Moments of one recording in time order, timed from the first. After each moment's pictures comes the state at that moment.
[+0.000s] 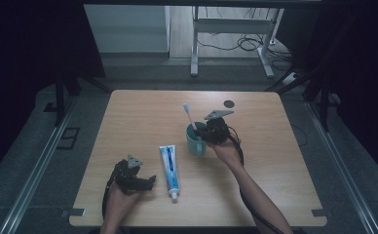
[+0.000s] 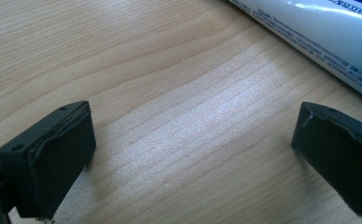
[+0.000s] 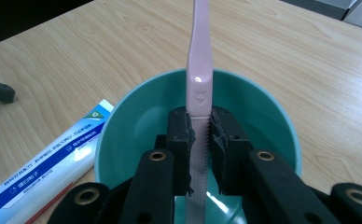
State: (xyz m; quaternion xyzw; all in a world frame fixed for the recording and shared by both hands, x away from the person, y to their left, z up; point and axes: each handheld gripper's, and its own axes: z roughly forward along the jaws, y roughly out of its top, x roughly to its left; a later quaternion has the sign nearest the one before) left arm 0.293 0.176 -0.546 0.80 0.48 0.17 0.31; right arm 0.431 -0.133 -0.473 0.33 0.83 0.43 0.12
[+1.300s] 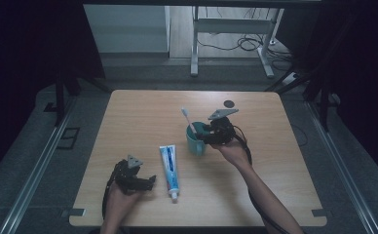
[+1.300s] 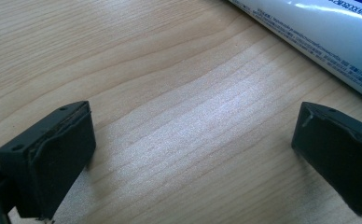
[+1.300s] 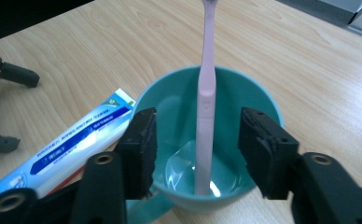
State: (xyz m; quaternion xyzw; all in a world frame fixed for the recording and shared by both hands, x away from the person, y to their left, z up) left arm 0.293 0.176 -0.546 0.80 0.48 0.17 0.31; right arm 0.418 -0.146 -0.452 0.31 0.84 0.42 0.12
